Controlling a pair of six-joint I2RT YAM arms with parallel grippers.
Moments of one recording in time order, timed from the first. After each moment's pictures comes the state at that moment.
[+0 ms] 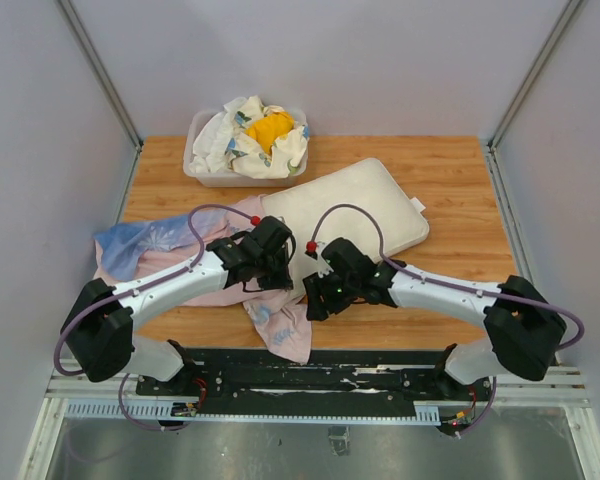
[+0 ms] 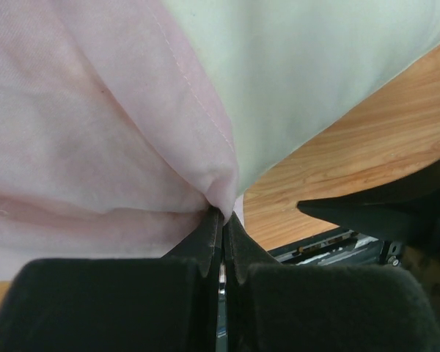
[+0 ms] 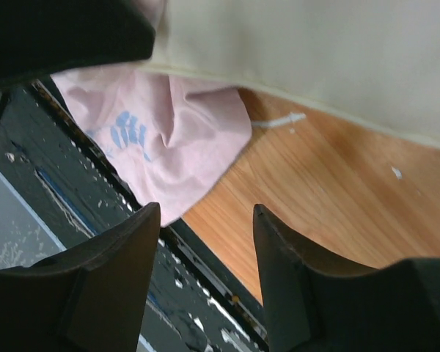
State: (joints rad) left arm -0.79 1.37 0.92 -0.54 -0.01 -0.82; right arm 0.91 1.40 0.81 -0.35 -0.26 0.39
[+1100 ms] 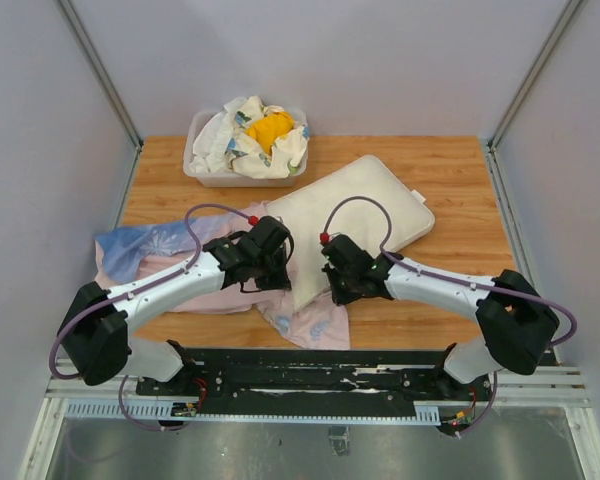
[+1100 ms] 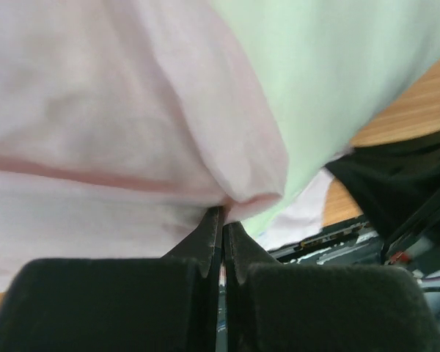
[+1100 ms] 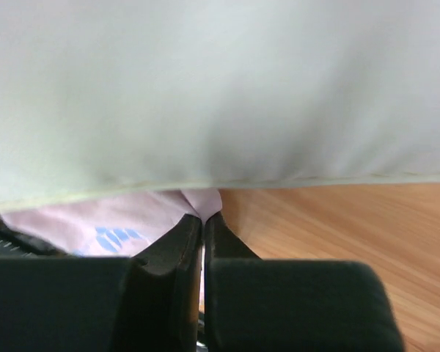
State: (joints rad) left arm -0.79 1.34 0.93 -0.58 -0.03 -0.82; right arm 0.92 1.49 0.86 -0.41 0.03 0.46
